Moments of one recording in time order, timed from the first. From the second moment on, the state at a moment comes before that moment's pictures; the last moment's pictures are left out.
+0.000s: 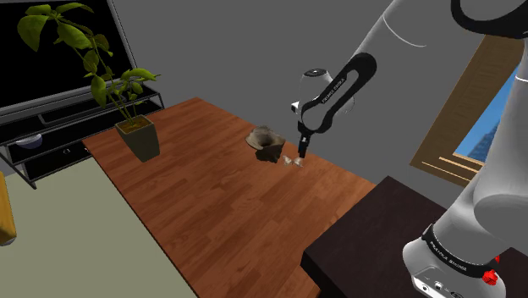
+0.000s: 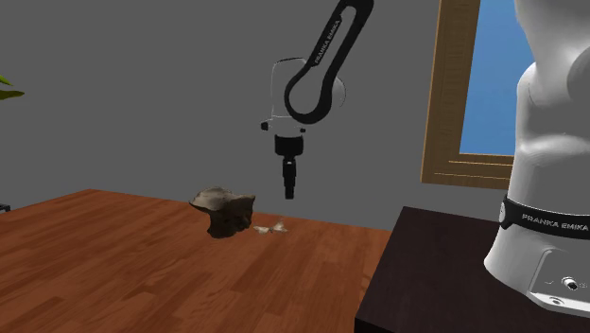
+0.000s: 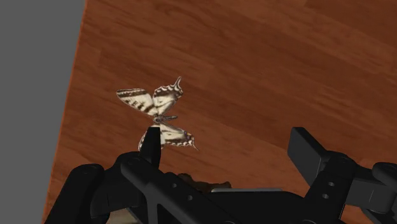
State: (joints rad) arm 0.06 0.27 -0.11 -2.35 -0.15 2.69 -0.46
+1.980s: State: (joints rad) arm 0.06 0.68 -0.11 -2.09 -0.21 2.86 -0.49
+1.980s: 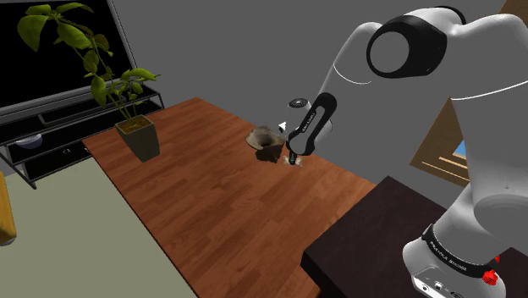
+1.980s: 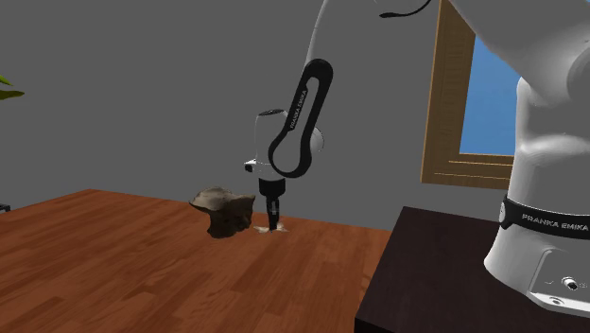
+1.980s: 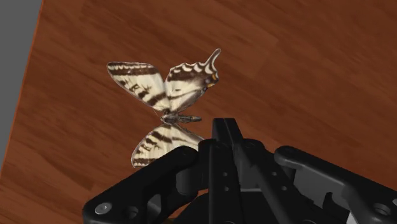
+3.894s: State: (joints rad) arm 0.10 0.93 -0.20 -1.67 0.24 2.59 0.28
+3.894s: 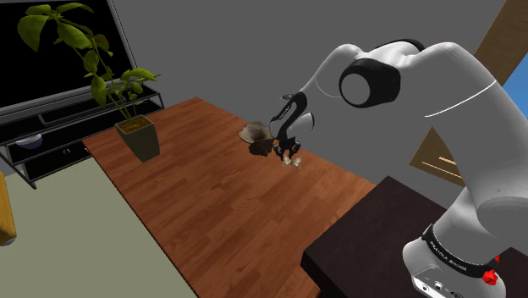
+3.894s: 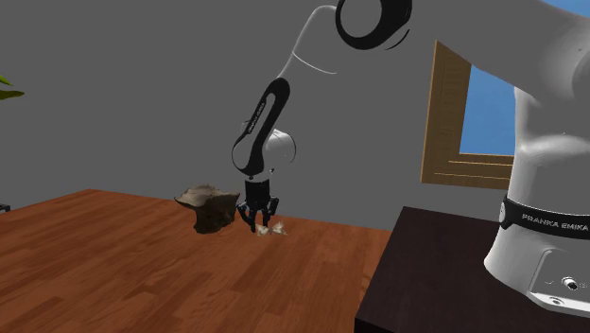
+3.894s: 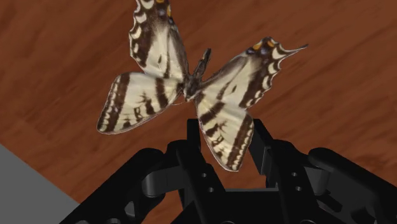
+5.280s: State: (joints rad) arm 0.13 0.75 -0.24 -1.76 0.21 2.50 0.29
